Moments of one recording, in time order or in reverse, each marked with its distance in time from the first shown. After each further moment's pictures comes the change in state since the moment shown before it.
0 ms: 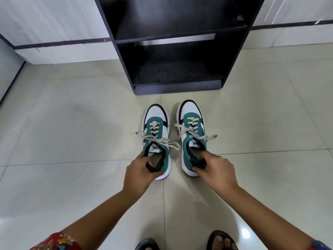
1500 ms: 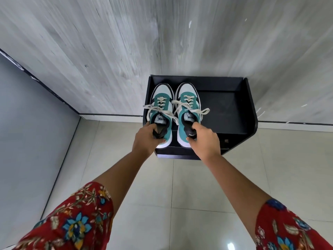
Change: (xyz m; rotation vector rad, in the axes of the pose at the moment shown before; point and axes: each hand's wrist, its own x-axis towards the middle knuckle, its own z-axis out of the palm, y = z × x) left_hand 0.165 0.330 -0.375 -0.062 0.034 0.053; right_hand 0.194 -0.222 -0.439 0.115 0.106 -0.103
